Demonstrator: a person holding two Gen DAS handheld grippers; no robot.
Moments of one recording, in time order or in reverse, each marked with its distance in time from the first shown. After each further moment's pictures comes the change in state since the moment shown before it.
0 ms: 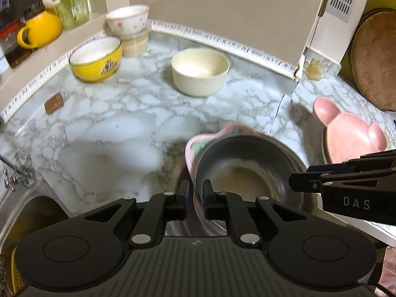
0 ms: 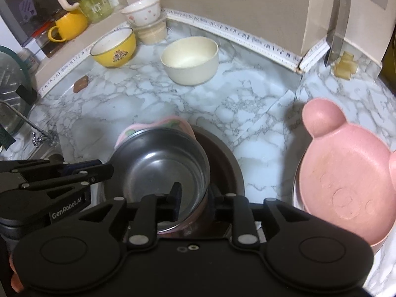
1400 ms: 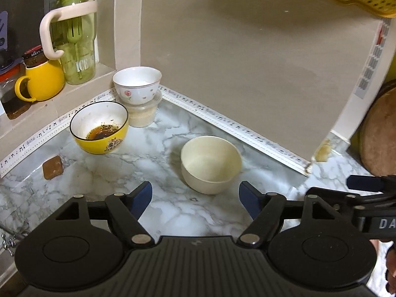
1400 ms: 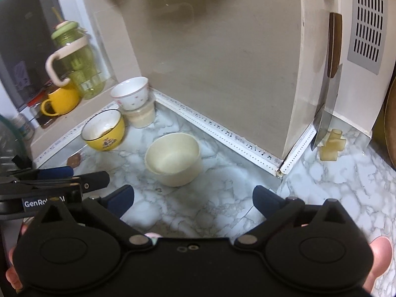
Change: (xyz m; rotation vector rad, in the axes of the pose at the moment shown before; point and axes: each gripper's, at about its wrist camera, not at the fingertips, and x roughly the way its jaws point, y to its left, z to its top) left arm 0.013 0.030 0.110 -0.103 -0.195 -0.013; right arm -0.021 -0.031 0.090 0.004 -0.275 -0.018
